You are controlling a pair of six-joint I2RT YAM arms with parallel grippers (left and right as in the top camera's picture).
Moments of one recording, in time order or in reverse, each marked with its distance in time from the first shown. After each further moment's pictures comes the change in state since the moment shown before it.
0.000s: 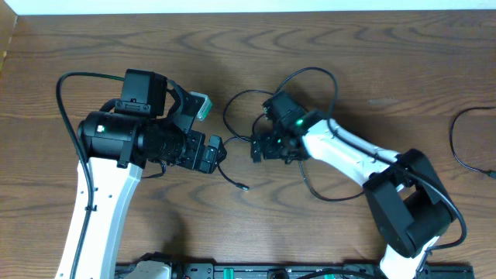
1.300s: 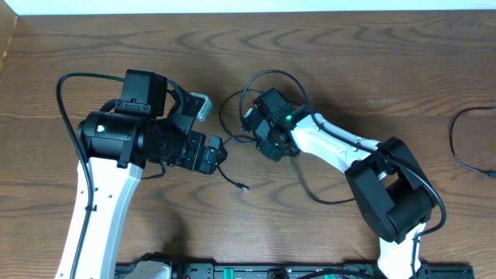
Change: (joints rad) left arm 0.000 0.000 0.000 -0.007 0.011 0.000; right arm 0.011 0.129 0.082 0.026 0.103 -0.856
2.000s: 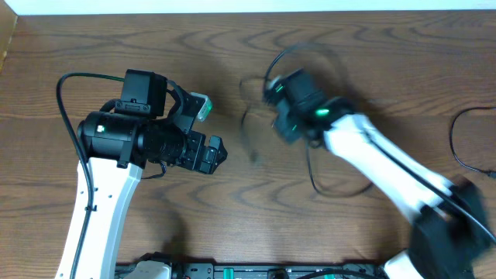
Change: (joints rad) left arm 0.000 0.000 0.000 0.000 0.000 0.000; right arm -0.083 -0.348 0.006 -0.051 0.143 0.205
